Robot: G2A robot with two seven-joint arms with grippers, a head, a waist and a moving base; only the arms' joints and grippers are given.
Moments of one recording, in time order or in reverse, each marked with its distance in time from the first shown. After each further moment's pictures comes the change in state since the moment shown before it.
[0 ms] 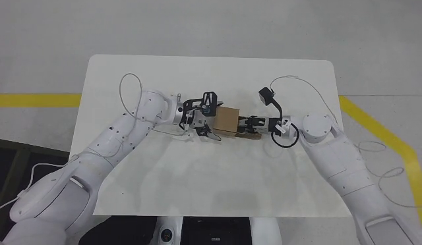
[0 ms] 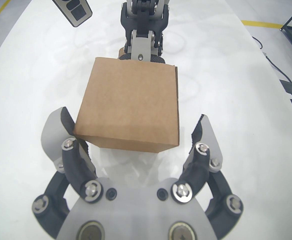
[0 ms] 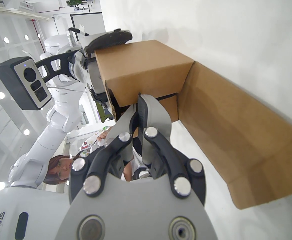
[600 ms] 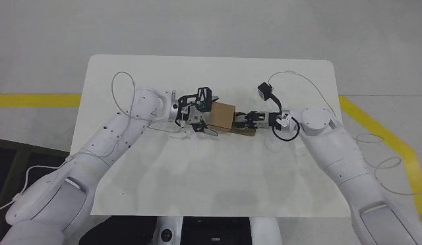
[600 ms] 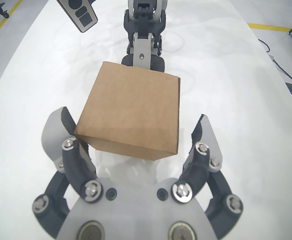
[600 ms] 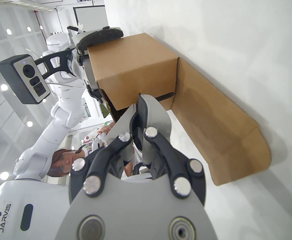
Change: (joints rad) left arm 0.018 0.022 -0.057 -0.012 0.015 0.000 0.006; right arm 0.096 -0.039 -0.047 0.147 0.043 -0.071 0.052
